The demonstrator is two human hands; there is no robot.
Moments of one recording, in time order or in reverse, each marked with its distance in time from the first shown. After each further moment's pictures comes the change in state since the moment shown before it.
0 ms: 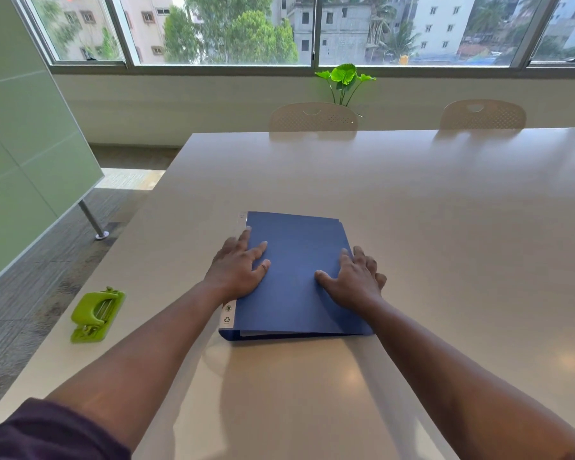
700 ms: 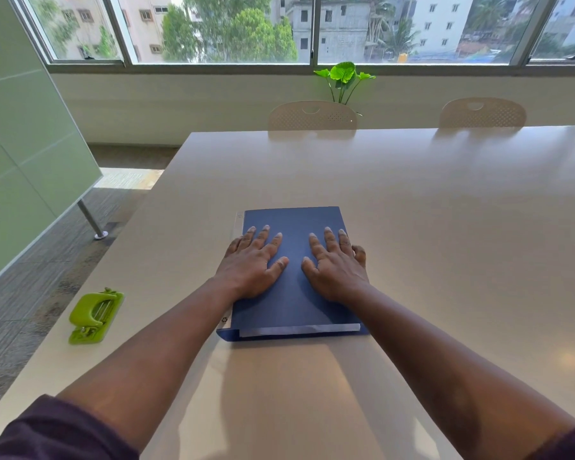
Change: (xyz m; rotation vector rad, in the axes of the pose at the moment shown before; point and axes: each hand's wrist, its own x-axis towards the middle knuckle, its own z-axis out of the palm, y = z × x) left_hand 0.004 0.025 -0.003 0.197 -0.038 0.111; right_hand 0.003 -0.032 -0.015 -0.158 -0.017 -0.241
